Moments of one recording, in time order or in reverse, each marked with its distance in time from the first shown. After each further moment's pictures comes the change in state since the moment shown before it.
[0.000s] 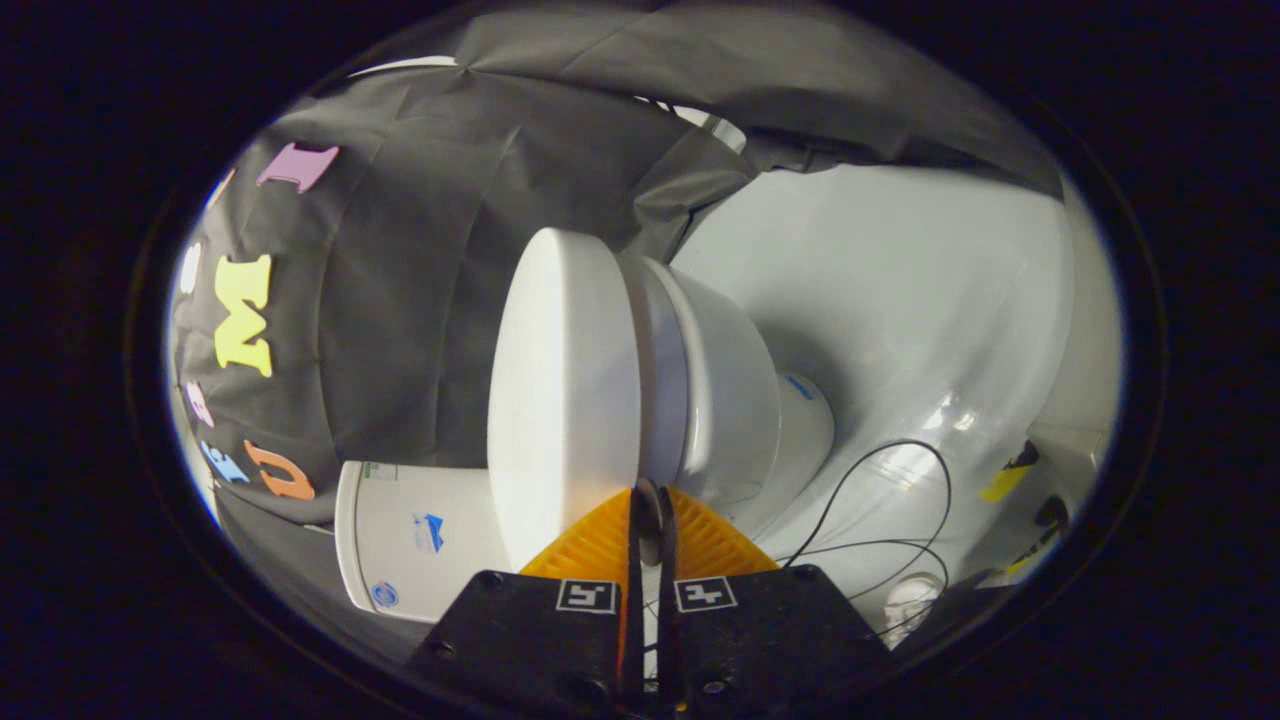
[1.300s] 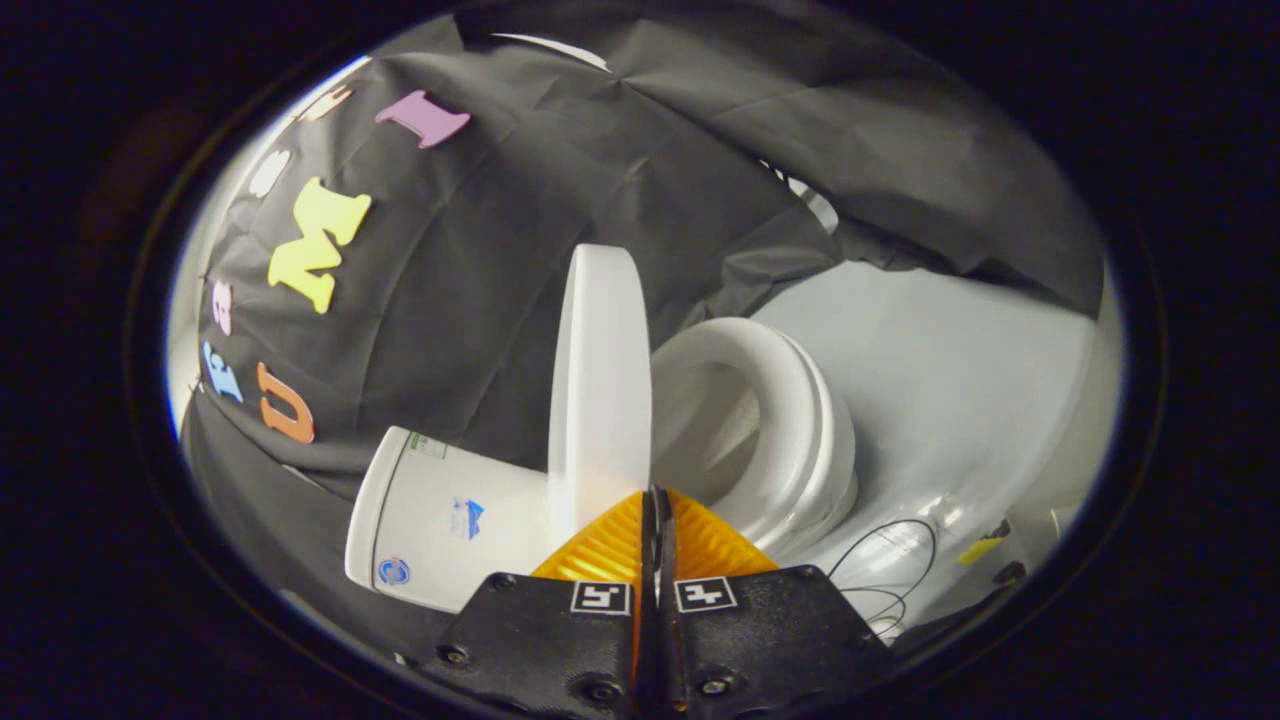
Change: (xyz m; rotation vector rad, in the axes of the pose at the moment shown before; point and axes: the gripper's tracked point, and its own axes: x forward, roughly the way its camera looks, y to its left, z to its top) arm -0.057 0.110 -0.006 -0.291 -0.167 0.057
